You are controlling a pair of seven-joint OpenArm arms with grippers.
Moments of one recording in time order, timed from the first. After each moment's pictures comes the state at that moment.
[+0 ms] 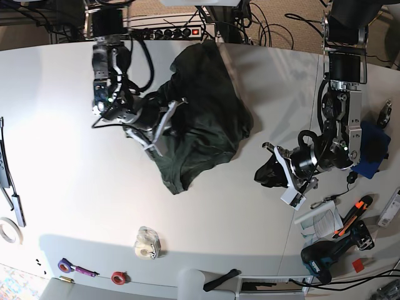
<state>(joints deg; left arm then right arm) -15.3 -15.8 2.4 80.5 -37.4 -37.9 49.2 -1.9 12.0 -2.2 90.4 19.8 25.2 -51.2</state>
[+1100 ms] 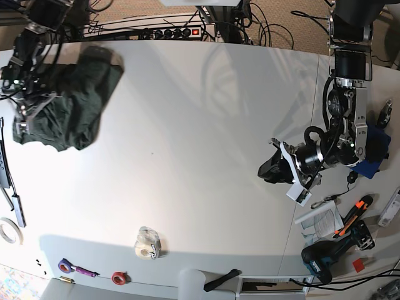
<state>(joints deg) -14.2 -17.4 2.2 80.5 -40.4 -39.4 49.4 -7.6 27.4 34.6 88.0 10.1 27.0 -58.9</state>
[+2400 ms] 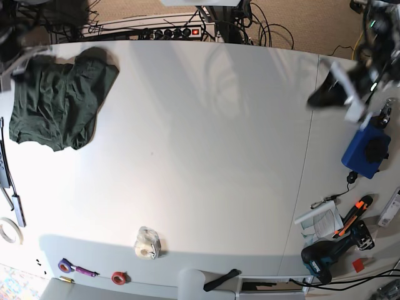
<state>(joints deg) 27.7 -28.1 -26.0 106.1 -68.8 -43.3 59.8 -36.7 21.3 62.4 123.1 55.4 39.9 -69.7</state>
